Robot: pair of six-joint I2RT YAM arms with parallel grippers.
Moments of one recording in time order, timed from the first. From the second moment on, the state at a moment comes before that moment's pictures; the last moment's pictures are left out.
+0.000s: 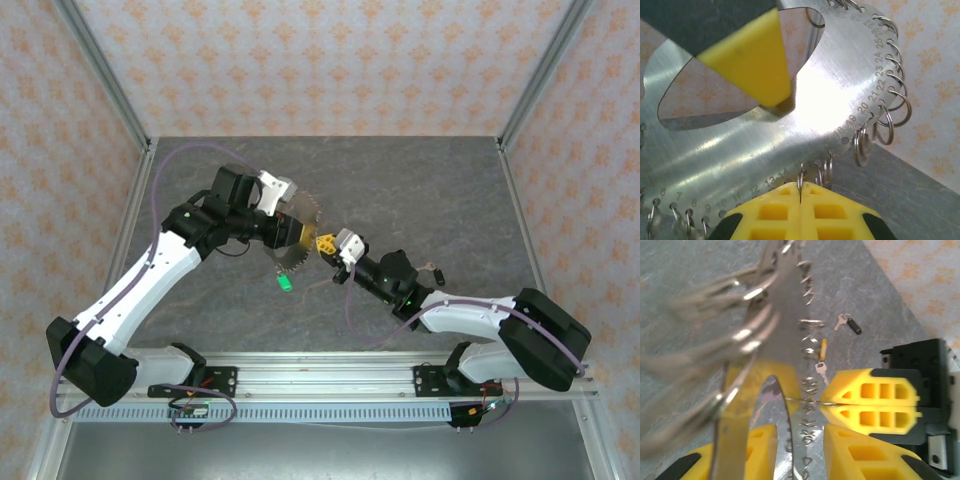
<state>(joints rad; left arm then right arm) -0.47 1.26 1.24 -0.76 0.44 -0.21 0.88 1.30 0.45 0.89 -0.03 -0.20</state>
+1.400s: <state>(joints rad) -0.39 1.64 0.91 -0.42 0.23 -0.31 0.83 1.68 0.38 0.83 -0.21 0.03</state>
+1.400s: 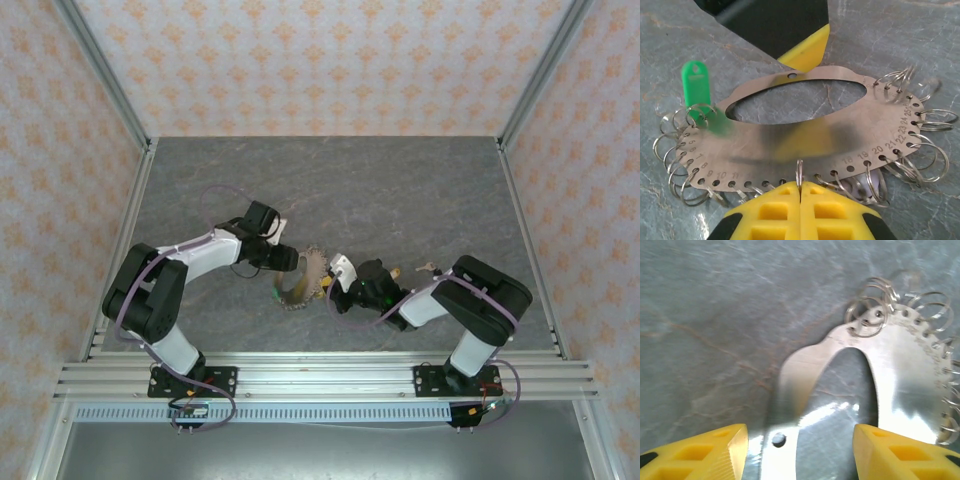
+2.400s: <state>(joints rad) -0.39 1.05 0.68 -0.09 0.27 -0.31 0.69 1.33 0.57 0.48 -0.55 -0.19</state>
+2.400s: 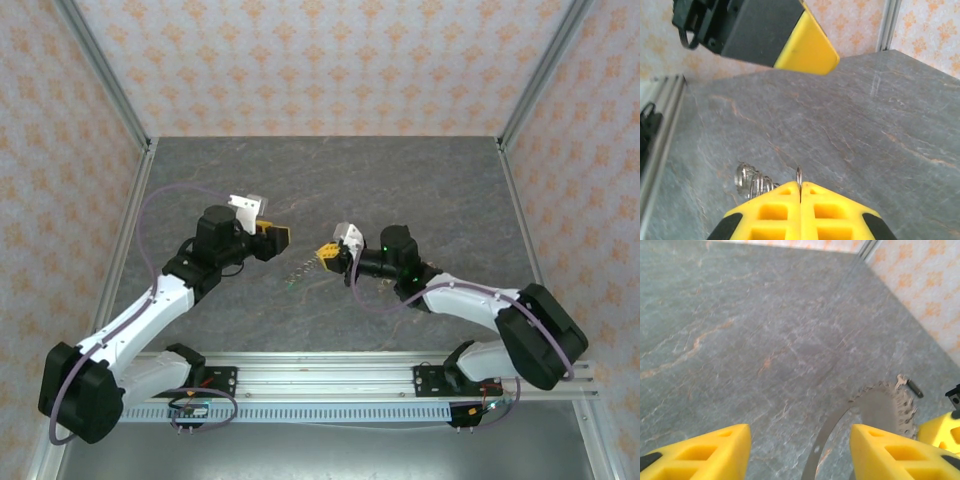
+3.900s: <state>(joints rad) -0.39 1.02 0.54 -0.08 0.22 -0.38 0.83 1.43 0.42 0.58 -0.42 -0.13</state>
